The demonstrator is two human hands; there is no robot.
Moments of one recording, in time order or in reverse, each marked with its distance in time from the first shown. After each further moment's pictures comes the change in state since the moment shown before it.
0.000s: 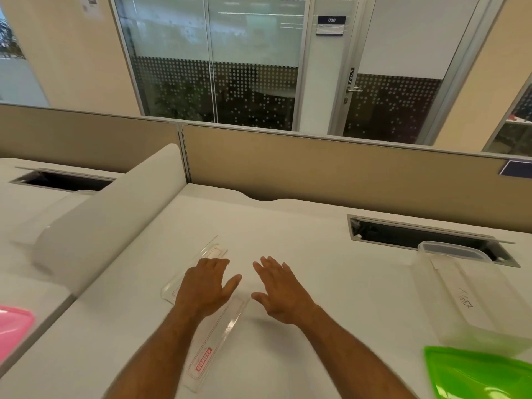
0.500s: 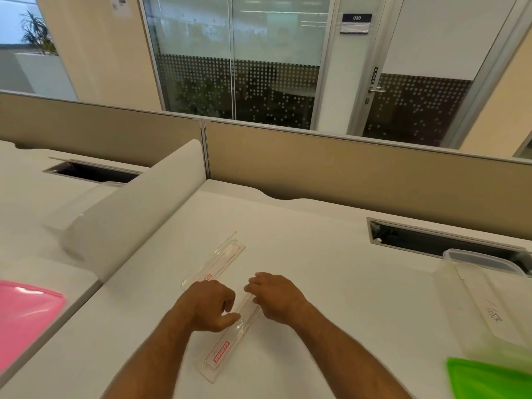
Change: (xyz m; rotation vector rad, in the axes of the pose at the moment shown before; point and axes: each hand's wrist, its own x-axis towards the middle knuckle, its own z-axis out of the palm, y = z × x) left_hand -0.035 -0.040 -0.014 0.036 -0.296 0.226; right_hand 0.030 -0.041 0.017 -0.144 -0.003 -0.278
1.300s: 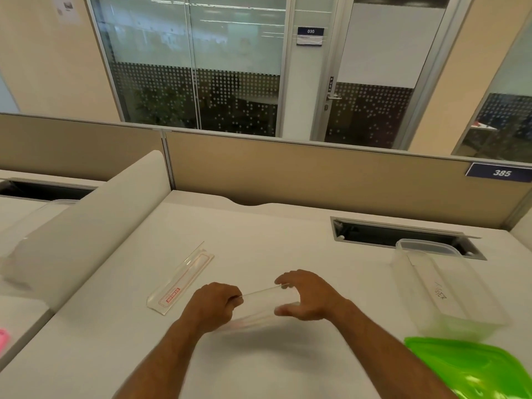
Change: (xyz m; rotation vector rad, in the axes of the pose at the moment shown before) left_hand 0.043 0.051 0.013 -0.202 0.184 0.024; right_hand -0.105 0.076 -0.053 0.374 -0.005 0.343
